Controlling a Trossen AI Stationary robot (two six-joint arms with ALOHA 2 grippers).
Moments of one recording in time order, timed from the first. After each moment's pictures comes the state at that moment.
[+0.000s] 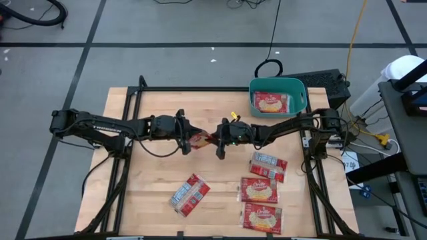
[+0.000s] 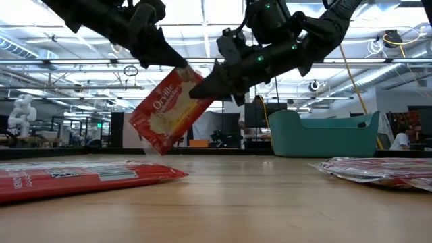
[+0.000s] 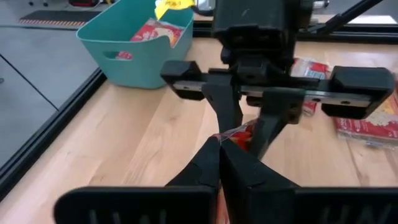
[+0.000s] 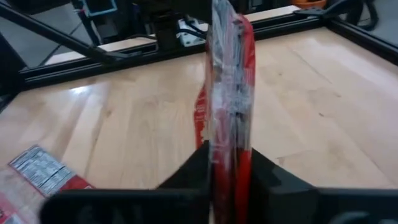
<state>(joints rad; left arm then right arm) 0.04 1.22 0.69 0.13 -0.16 0.00 -0.06 1.79 0.87 0.57 0.02 0.19</state>
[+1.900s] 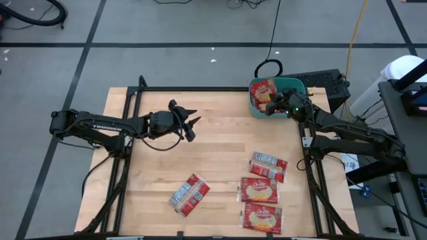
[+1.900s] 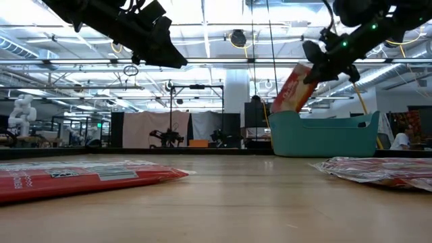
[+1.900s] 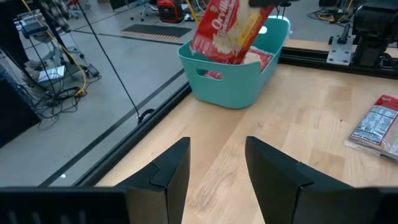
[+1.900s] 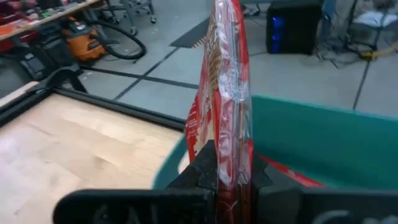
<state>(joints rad) 0.09 1.22 0.69 0.21 -0.44 -0.03 -0.52 0.79 0.49 -0.09 0.44 0.39</state>
